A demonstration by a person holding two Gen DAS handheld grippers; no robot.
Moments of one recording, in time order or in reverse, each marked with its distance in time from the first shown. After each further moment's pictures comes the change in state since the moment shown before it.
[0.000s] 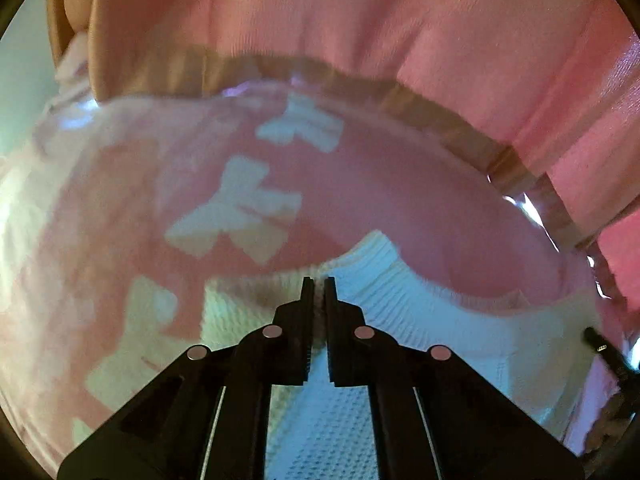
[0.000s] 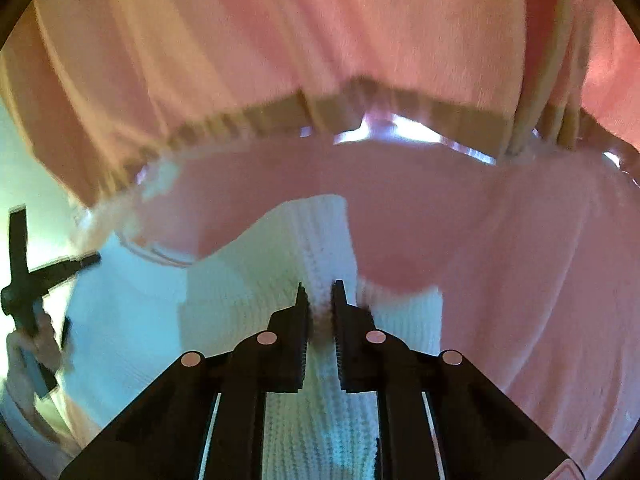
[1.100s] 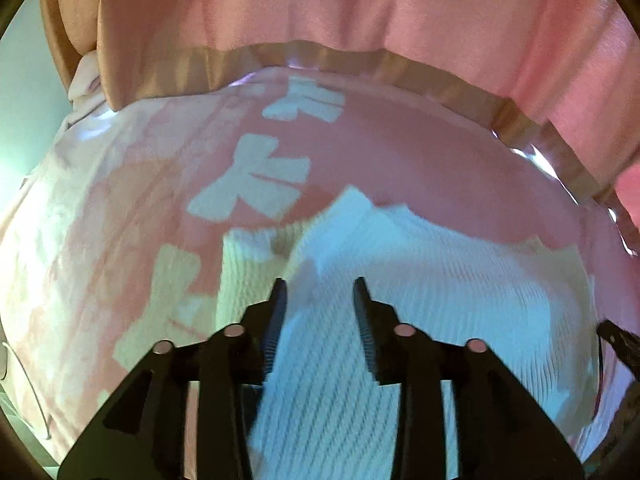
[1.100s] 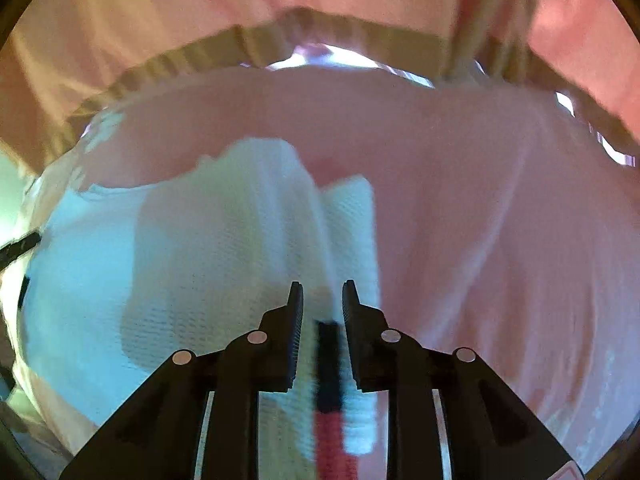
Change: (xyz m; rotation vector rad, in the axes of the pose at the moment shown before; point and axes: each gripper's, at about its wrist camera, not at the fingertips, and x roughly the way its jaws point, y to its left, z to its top) left arm -0.016 -0.016 -0.039 0.118 0.064 0.085; right arm 0.004 -0.019 -0.050 0.052 0.197 -0.195
